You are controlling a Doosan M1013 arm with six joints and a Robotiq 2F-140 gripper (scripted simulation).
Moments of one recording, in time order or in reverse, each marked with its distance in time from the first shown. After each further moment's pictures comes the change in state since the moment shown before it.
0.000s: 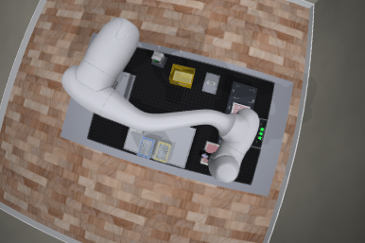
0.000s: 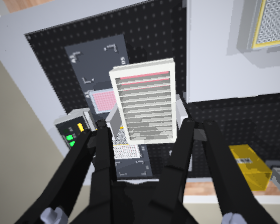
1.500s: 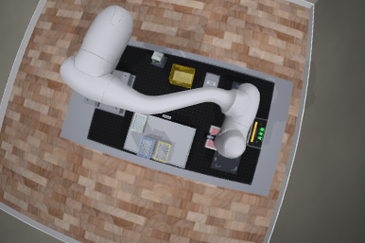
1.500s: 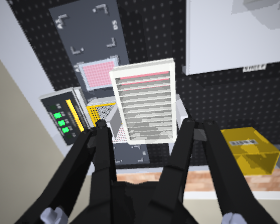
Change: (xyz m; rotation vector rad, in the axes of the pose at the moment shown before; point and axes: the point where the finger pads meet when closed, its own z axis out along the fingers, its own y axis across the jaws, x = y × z) arm -0.093 0.002 -0.001 0.001 -0.003 -0.001
